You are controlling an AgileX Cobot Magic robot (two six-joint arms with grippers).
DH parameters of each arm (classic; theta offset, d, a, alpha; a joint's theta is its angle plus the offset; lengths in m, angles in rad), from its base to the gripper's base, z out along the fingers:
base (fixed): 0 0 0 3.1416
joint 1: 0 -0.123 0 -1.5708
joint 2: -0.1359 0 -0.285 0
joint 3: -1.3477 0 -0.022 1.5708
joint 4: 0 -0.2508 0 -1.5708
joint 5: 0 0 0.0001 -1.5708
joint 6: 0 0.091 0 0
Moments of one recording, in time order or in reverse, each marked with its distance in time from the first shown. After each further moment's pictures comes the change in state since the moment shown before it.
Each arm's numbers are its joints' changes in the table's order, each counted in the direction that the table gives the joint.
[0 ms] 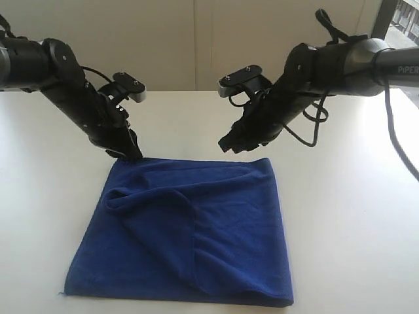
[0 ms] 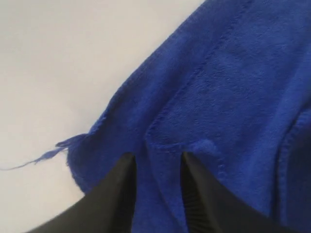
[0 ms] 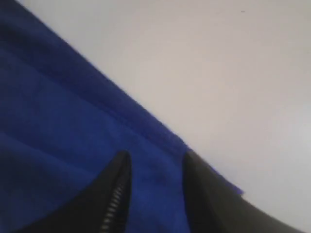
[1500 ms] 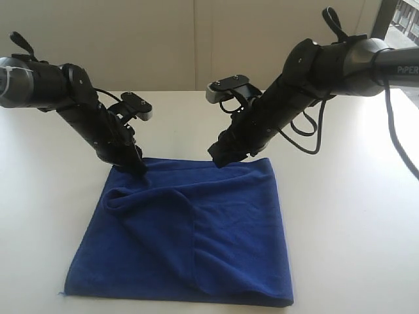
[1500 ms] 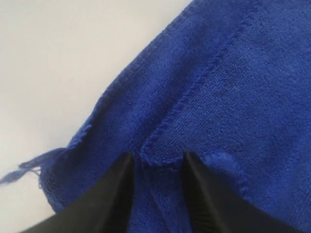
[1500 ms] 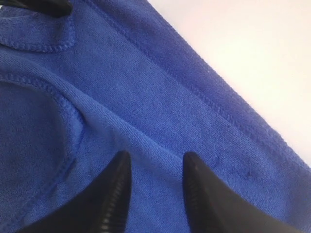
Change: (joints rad) left arm 0.012 -0.093 0.002 -0.019 0.070 -0.024; right arm 0.000 0.002 0.000 -0.255 -0.173 -0.213
